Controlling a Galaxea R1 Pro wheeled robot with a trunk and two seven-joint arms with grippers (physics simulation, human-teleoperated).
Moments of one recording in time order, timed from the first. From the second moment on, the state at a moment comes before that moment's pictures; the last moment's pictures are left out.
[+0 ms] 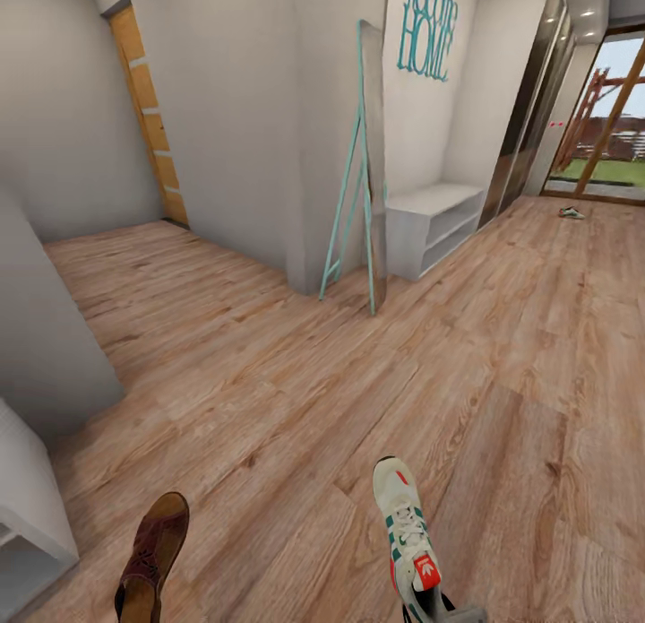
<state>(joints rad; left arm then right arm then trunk) 0.03 0.00 0.29 -0.66 -0.10 -0.55 -0.07 -0.21 -0.02 0.25 -0.26 0.02 -0.74 -0.10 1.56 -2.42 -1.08</state>
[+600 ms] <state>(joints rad) 0.03 0.00 0.29 -0.66 -0.10 -0.55 -0.07 -0.21 -0.02 0.25 -0.26 0.02 -0.74 -0.10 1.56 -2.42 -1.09</state>
